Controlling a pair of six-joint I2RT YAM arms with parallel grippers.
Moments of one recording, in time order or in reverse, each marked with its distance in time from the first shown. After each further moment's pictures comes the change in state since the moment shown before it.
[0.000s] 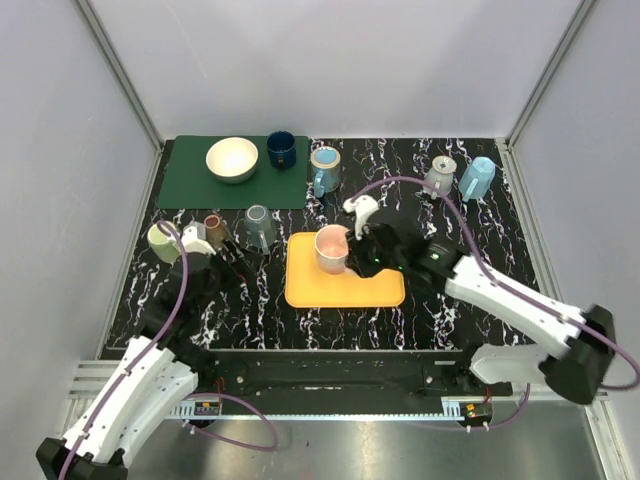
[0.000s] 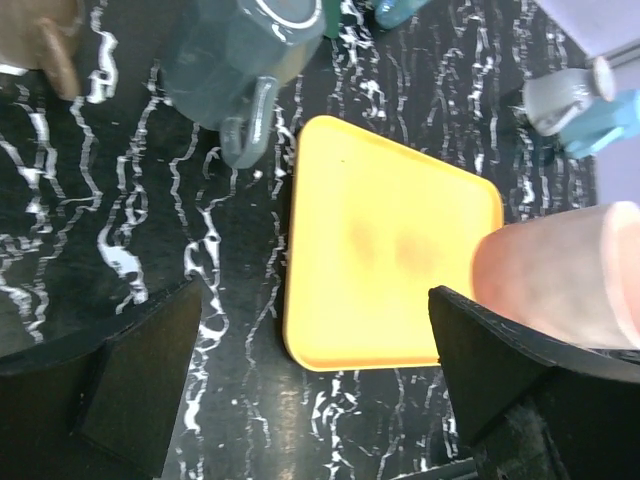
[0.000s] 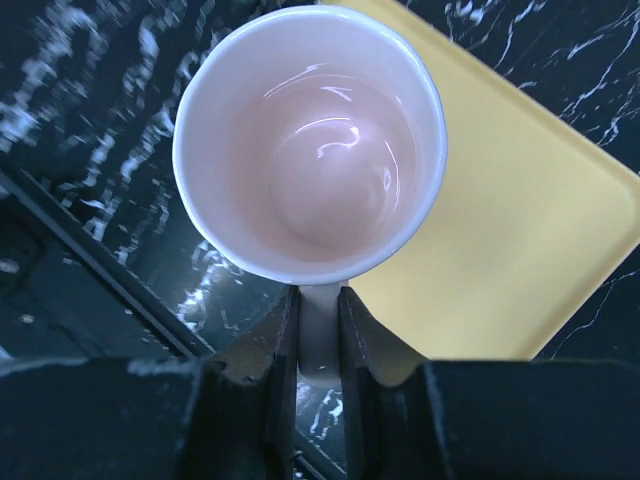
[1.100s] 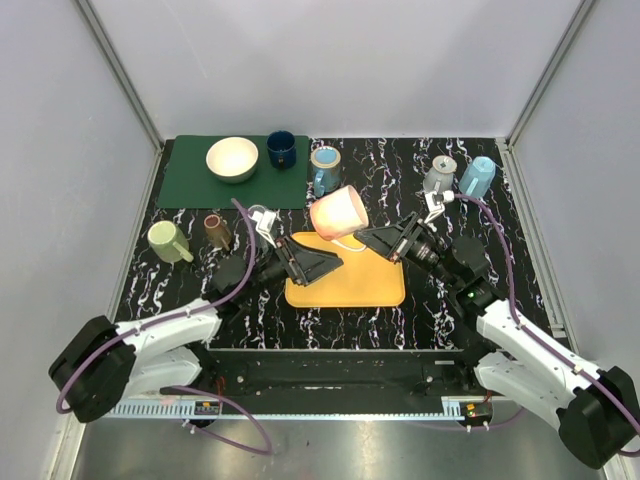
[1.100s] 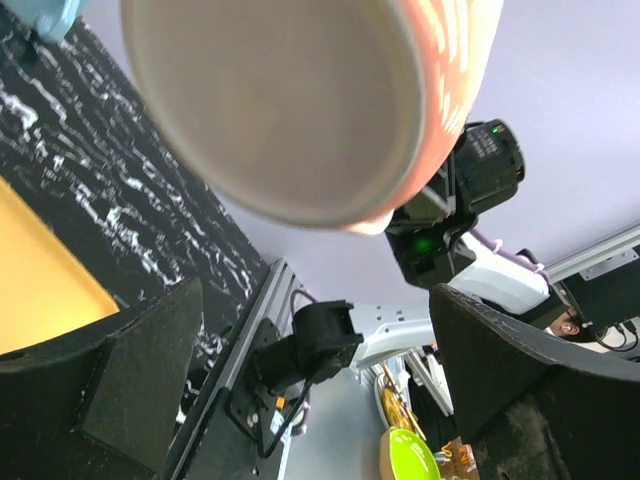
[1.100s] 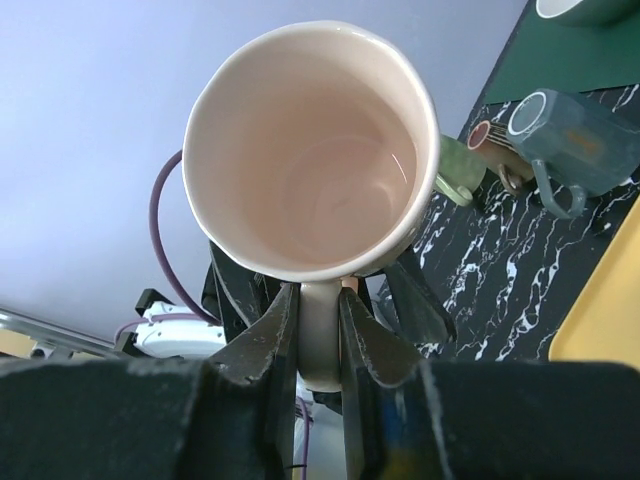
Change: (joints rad) left arm -0.361 0.532 -0.179 1.390 0.473 -0.351; right arm -0.307 -0.443 -0.573 1.068 -0.404 0.982
